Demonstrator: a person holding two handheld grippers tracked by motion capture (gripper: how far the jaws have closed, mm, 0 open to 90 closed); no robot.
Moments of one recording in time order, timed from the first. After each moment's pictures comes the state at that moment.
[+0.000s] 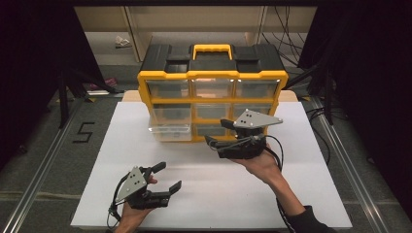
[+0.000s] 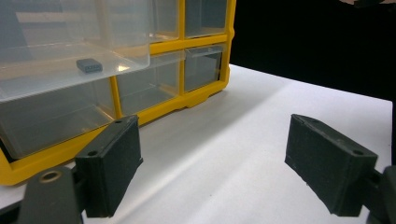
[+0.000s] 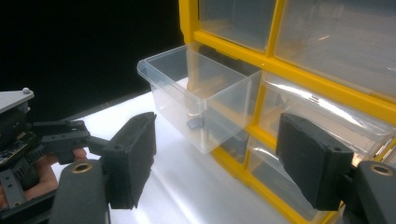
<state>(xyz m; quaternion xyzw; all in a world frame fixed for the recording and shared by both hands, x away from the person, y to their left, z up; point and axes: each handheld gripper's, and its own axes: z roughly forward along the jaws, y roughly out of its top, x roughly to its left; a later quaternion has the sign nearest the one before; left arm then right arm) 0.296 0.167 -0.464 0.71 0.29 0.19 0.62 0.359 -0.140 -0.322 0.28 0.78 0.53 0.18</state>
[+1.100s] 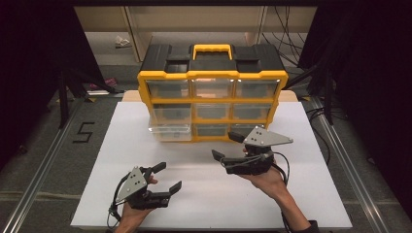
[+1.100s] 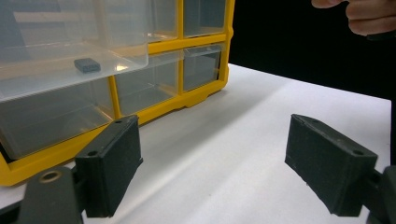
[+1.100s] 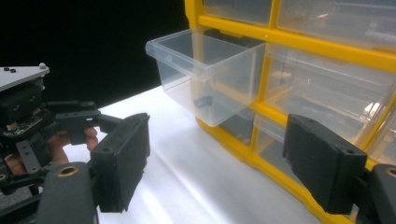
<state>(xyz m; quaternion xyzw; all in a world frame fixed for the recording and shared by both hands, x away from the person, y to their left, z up) 0.295 0.167 -0.464 0.71 0.28 0.19 0.61 0.336 -0.159 -0.352 0.29 0.77 0.55 0.17</state>
